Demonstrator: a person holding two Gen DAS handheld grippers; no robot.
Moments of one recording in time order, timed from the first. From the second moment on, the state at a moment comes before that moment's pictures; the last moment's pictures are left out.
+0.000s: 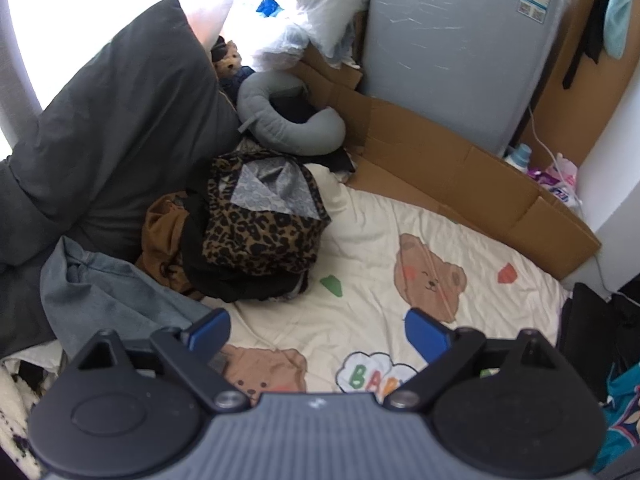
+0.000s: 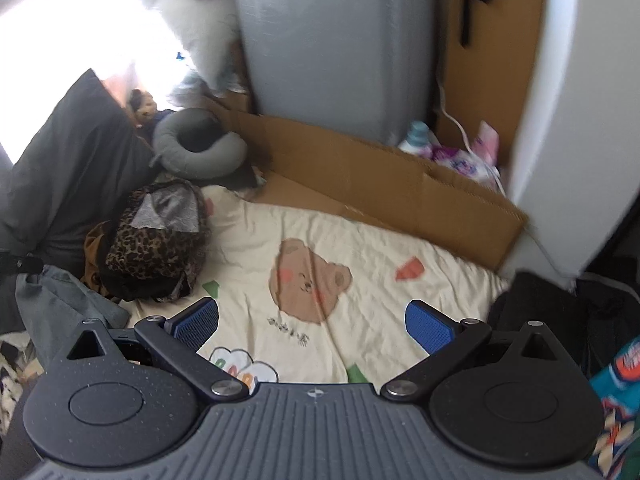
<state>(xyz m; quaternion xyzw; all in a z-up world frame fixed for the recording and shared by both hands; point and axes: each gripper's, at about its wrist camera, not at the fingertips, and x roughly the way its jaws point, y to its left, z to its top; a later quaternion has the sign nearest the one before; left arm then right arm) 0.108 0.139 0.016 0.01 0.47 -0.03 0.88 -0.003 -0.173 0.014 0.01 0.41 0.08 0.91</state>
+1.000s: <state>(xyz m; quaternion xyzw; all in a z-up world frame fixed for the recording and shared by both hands) 0.205 0.209 -0.052 -0.06 0.43 0.00 0.90 0.118 -0.133 -0.022 0.01 0.42 0.16 0.90</state>
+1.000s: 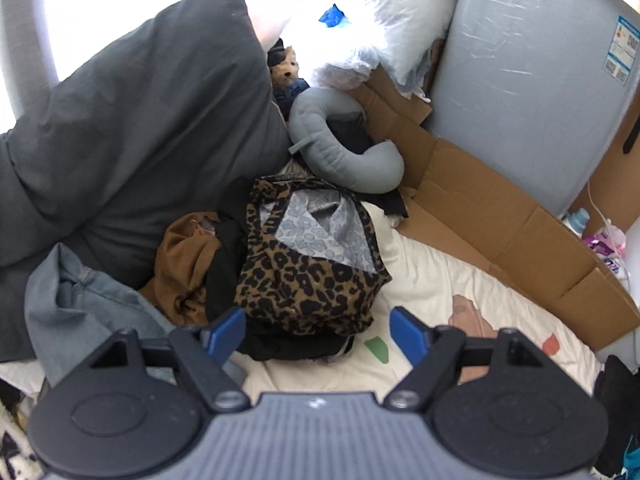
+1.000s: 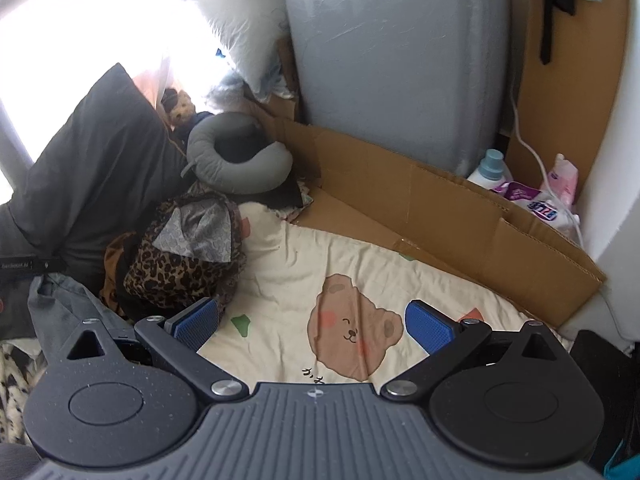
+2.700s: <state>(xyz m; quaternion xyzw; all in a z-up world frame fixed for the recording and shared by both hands) 0.335 0.186 -0.274 0.04 0.36 -0.02 0.93 0.185 -0.100 -0.261 0.02 0.49 0.23 0.84</state>
